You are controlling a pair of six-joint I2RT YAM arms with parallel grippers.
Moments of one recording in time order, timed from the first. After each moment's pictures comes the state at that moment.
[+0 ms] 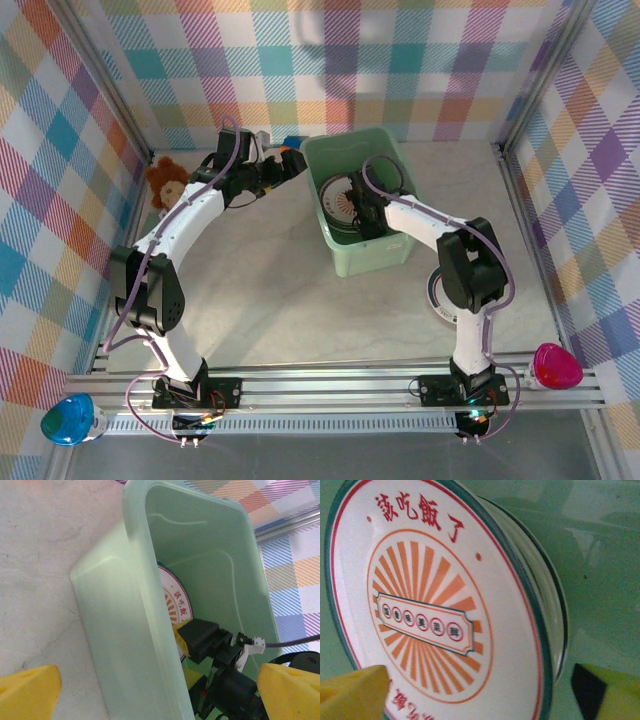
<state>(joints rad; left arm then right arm) -0.28 1.74 1.54 -0.43 0.44 -0.66 0.52 1.97 1.46 -0.48 0.18 1.58</state>
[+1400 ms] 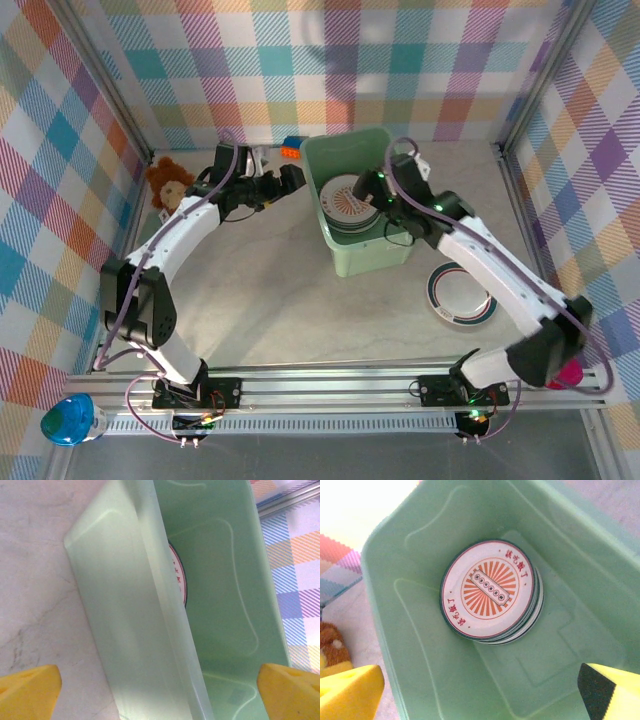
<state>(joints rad) -0.30 1.63 1.38 -0.41 0.48 -0.65 0.62 1.37 1.42 -0.76 0.33 0.88</state>
